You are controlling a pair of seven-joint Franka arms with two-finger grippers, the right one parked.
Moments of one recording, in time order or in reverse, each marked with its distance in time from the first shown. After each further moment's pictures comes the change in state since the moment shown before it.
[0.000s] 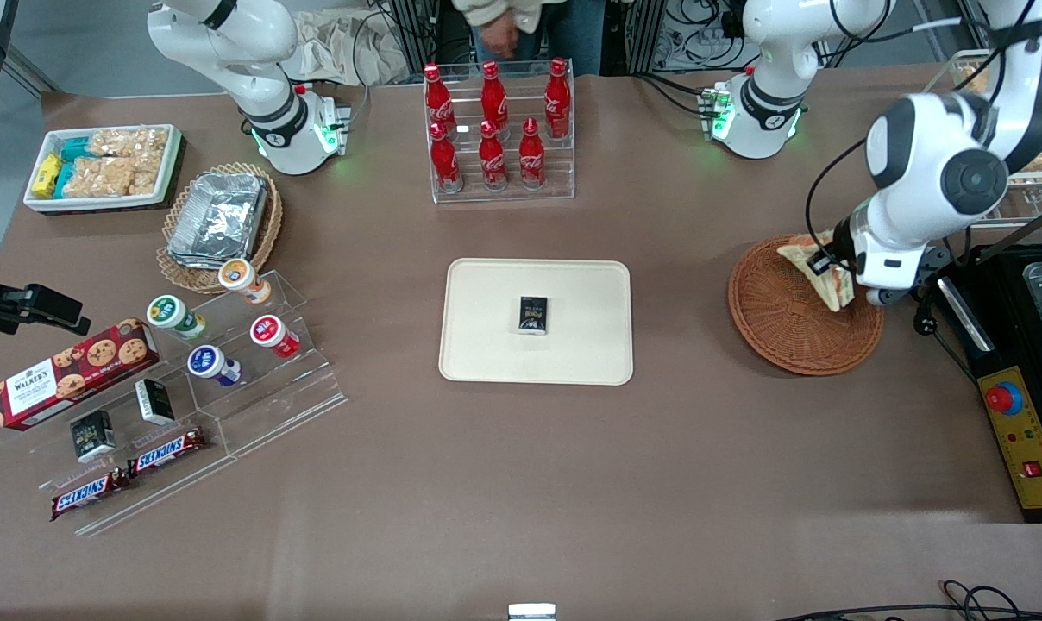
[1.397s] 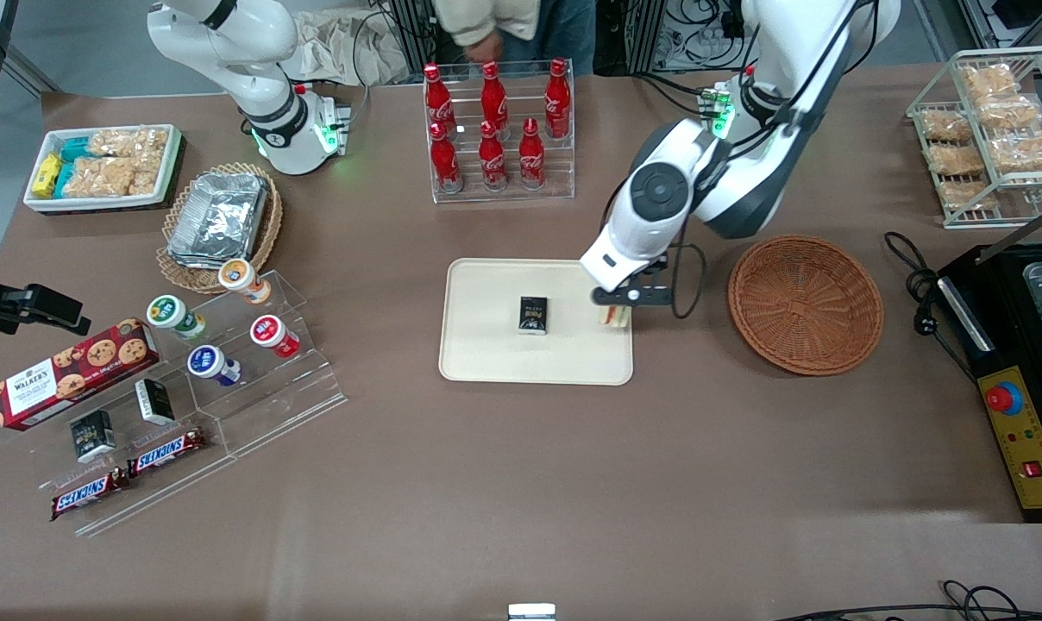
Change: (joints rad) arm -0.476 0.425 -0.133 0.246 0.007 0.250 0.007
